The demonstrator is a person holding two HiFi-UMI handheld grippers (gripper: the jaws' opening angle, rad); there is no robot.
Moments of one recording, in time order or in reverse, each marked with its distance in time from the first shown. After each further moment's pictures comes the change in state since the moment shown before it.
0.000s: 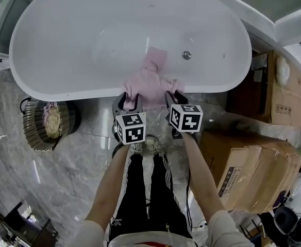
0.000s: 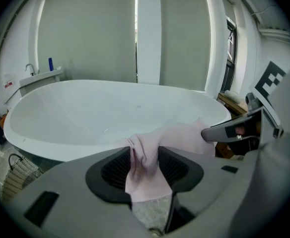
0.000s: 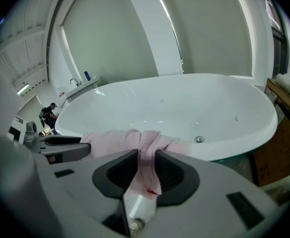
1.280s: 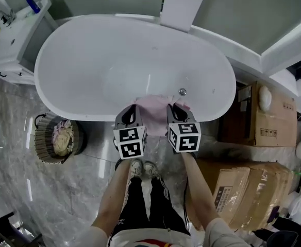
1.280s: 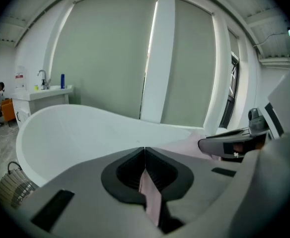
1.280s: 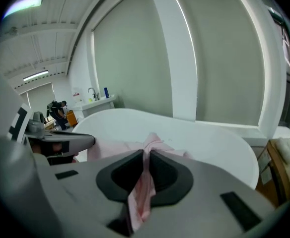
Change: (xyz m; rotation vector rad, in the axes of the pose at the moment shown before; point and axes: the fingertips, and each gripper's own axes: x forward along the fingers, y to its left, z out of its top) left arm -0.111 0.015 0.159 -0.149 -0.257 -0.030; right arm -0.118 0.069 0.156 -0.227 -0.226 0.007
